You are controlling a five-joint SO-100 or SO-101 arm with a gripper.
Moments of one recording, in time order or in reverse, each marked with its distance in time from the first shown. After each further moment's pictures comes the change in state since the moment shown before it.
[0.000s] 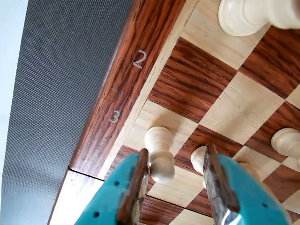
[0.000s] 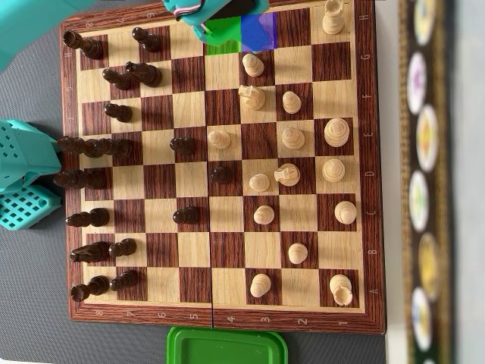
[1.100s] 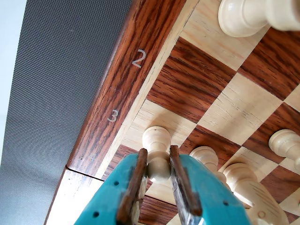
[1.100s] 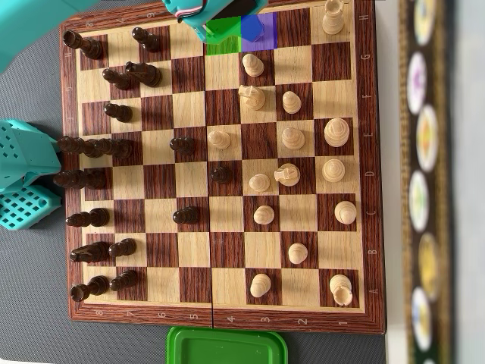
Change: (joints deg) arm 0.1 0.0 0.0 0.0 -0.9
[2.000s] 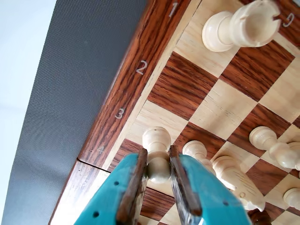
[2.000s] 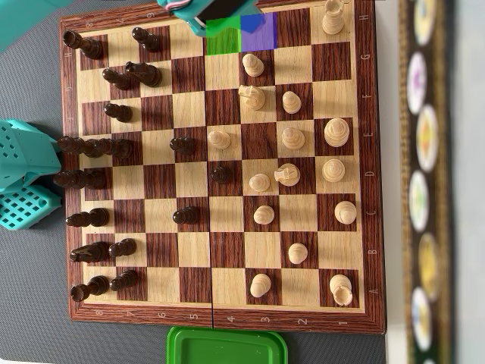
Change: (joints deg) arm 0.0 4.2 0.0 0.0 -0.5
